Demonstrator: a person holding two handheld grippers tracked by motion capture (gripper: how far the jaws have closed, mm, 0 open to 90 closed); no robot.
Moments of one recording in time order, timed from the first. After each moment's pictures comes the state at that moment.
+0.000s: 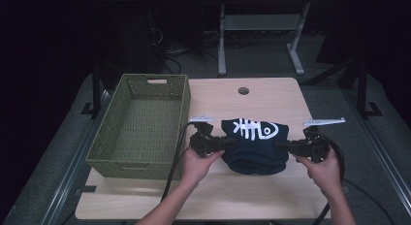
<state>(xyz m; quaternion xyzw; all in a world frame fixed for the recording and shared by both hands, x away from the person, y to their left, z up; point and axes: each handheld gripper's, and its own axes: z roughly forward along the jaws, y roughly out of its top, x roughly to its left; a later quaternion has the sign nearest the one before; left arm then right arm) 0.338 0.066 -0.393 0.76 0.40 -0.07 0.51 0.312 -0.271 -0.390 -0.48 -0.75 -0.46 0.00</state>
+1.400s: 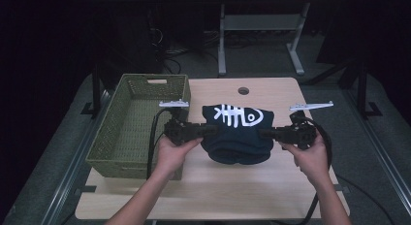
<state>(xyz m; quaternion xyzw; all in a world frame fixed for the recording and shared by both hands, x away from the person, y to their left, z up) 0.339 0.125 -0.333 0.75 0.39 -0.07 0.54 0.323 -0.225 -0.341 -0.44 -0.75 -0.49 0.02</state>
